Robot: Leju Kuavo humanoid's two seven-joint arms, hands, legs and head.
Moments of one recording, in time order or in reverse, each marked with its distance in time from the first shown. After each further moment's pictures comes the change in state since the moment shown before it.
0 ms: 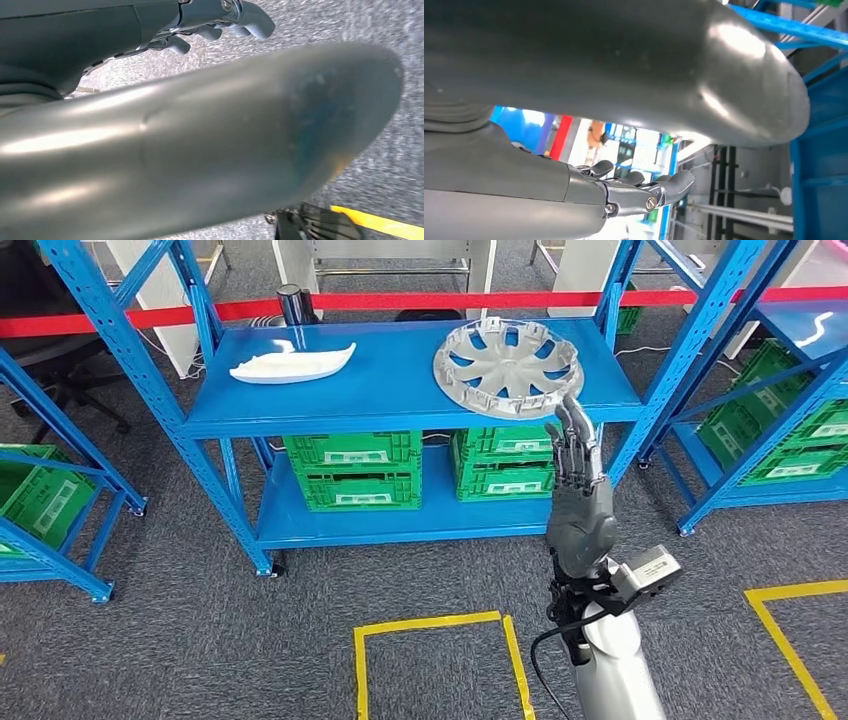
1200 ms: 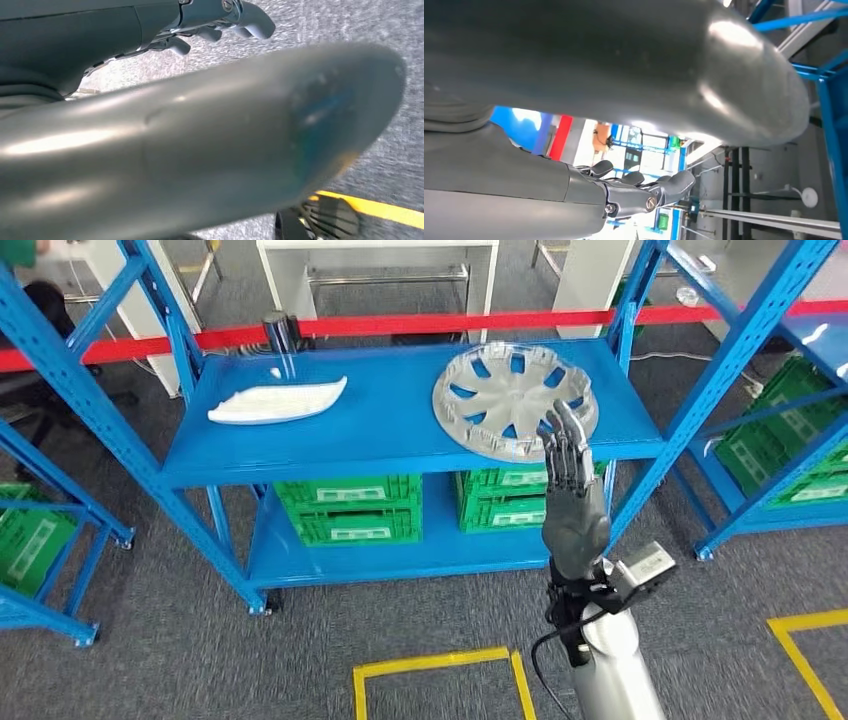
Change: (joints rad) left arm -0.003 -0.002 0.008 0.002 -0.009 -0.011 0.005; right arm -0.004 -0.001 0.008 0.014 -0.015 0.036 0.014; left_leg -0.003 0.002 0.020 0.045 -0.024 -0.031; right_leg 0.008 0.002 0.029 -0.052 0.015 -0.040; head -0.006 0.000
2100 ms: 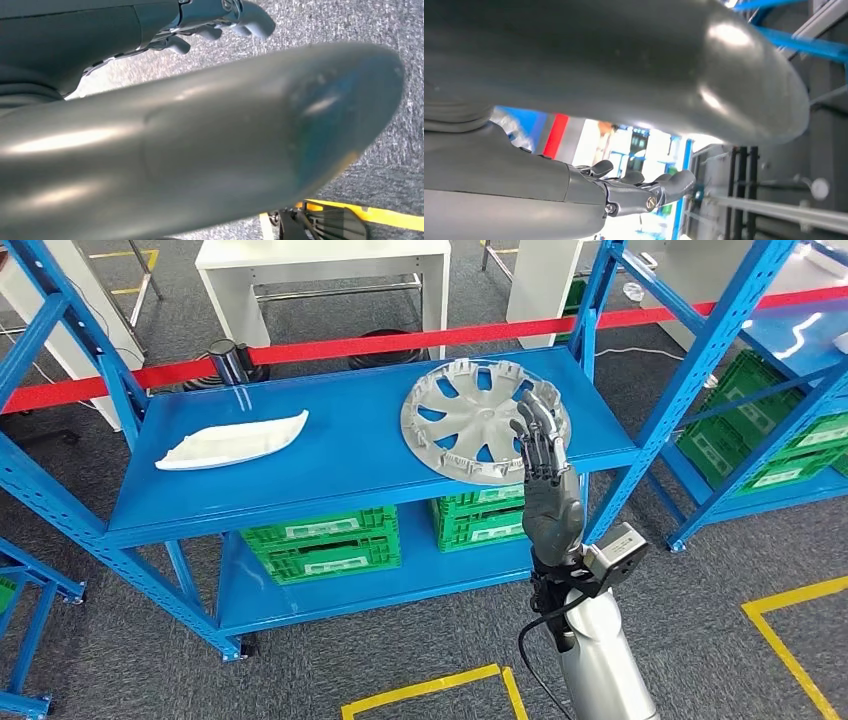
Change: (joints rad) left arm 0.000 -0.003 0.003 0.001 -0.011 0.013 0.015; right arm -0.058 -0.004 0.040 0.074 -0.004 -0.006 0.002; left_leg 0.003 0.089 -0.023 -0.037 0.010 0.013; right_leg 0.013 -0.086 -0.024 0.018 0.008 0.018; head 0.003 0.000
